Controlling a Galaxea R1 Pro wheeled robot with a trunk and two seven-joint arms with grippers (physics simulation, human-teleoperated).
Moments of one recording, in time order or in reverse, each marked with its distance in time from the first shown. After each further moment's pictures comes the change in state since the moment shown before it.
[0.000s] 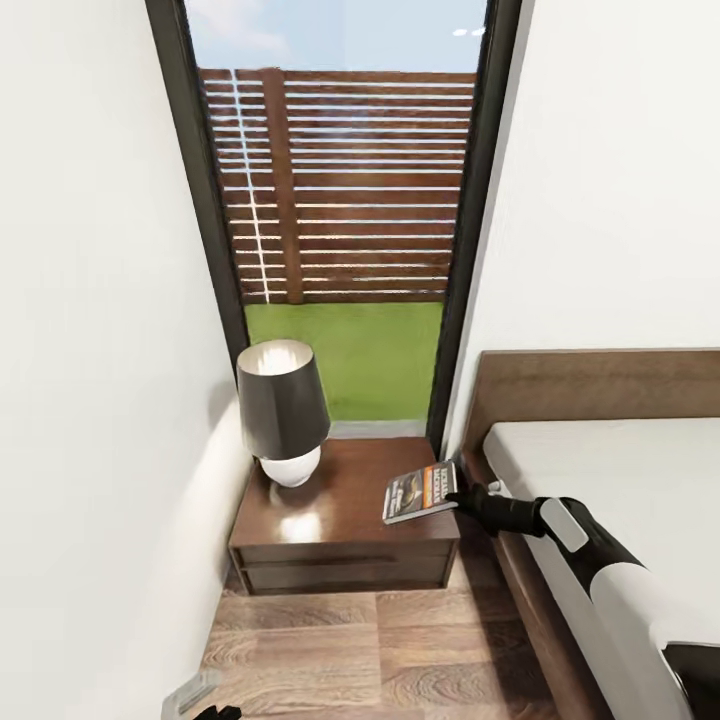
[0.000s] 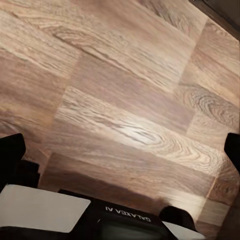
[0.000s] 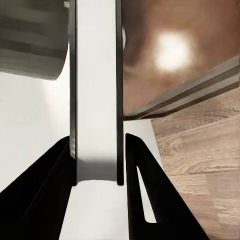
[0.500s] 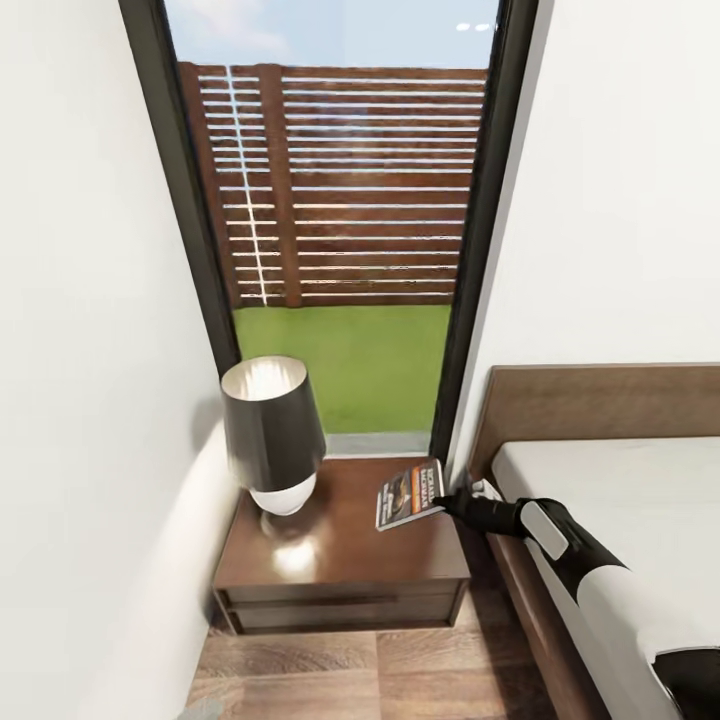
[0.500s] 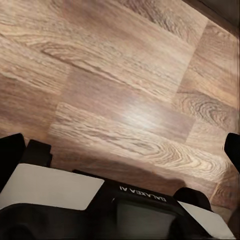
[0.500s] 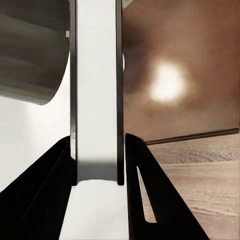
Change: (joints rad) left arm 0.017 -0.009 -0.040 0.049 -0.028 -0.003 -0.005; right arm 0.013 0.023 0.164 -0.026 0.003 -0.135 0.007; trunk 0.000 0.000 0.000
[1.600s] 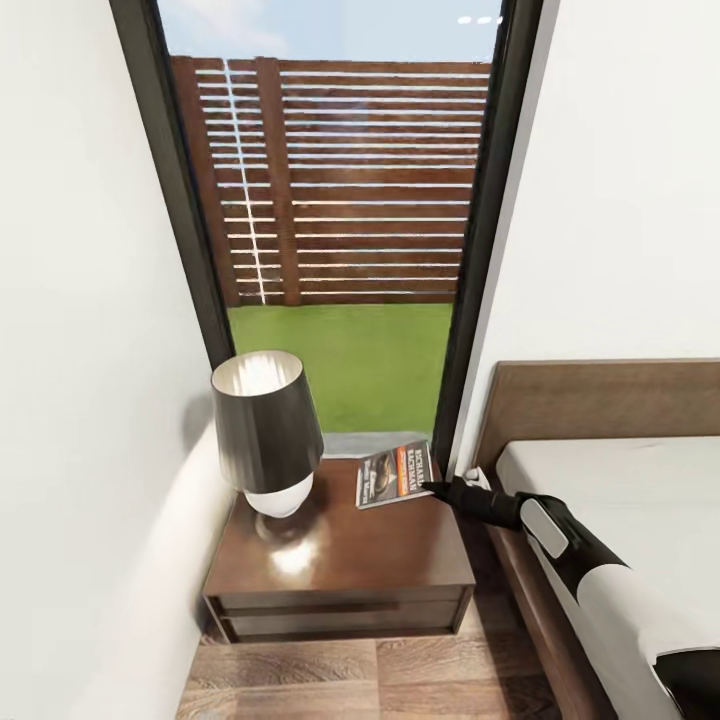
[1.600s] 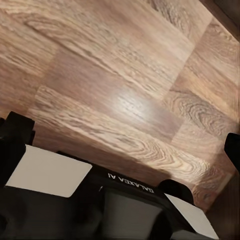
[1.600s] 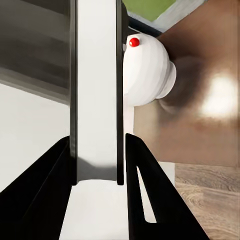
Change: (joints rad) left arm 0.032 0.011 0.003 0.013 0.155 0.019 0.003; right arm 0.000 -0.002 0.004 -0.022 0.004 -0.008 0.234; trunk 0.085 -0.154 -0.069
